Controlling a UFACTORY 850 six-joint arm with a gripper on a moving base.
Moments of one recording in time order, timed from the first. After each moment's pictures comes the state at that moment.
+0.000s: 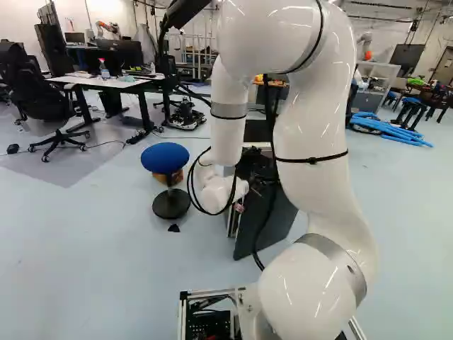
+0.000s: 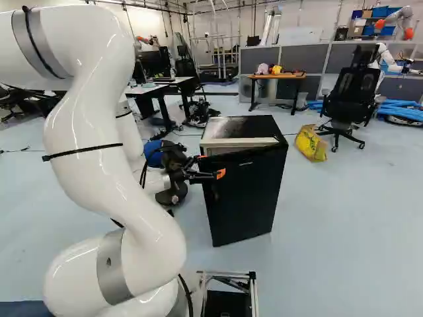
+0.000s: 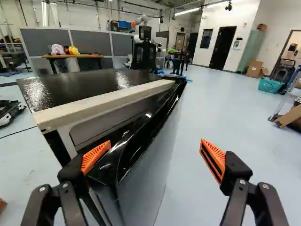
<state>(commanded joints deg) 25.8 -26.8 -23.5 77.5 81.2 0.0</state>
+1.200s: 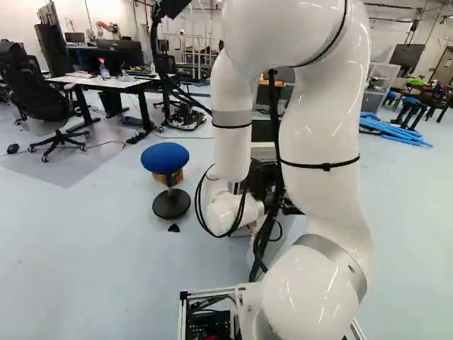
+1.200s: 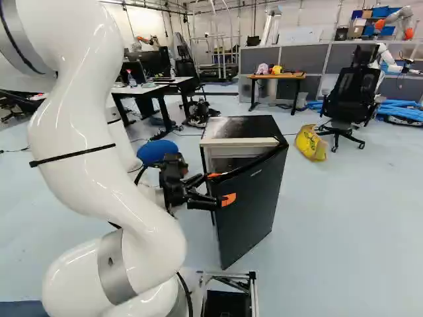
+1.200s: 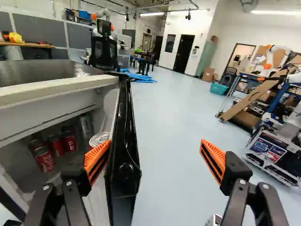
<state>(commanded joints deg) 30.3 -22.9 -12.8 96.9 81.2 0.0</state>
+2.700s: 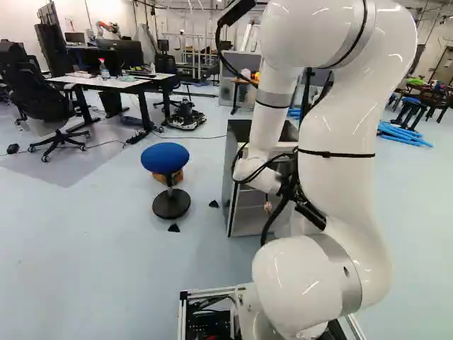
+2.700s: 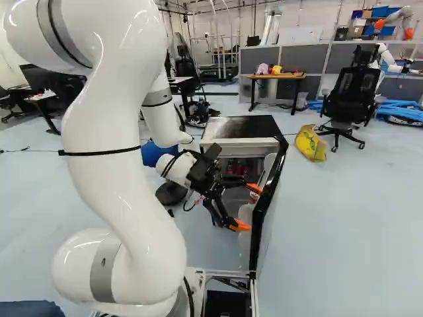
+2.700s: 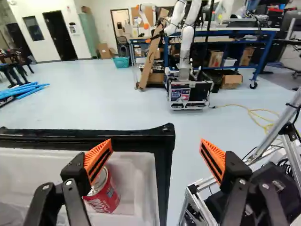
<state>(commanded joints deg) 0.9 -23.6 -28.0 114.2 76.5 0.0</state>
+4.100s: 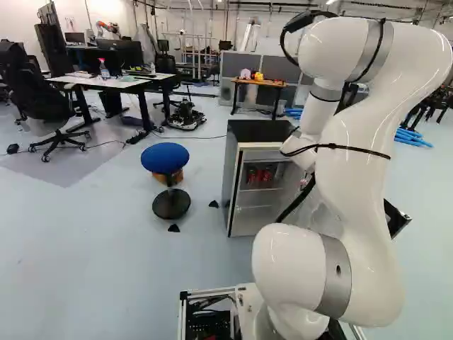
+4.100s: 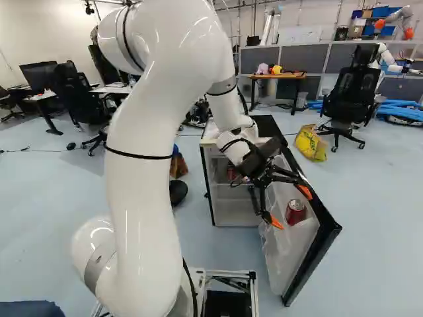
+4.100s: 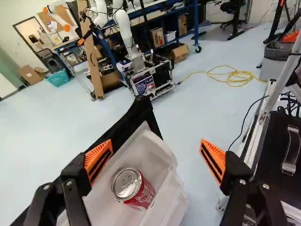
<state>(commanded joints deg) -26.2 -30.9 -49.2 114.6 74.3 0.0</state>
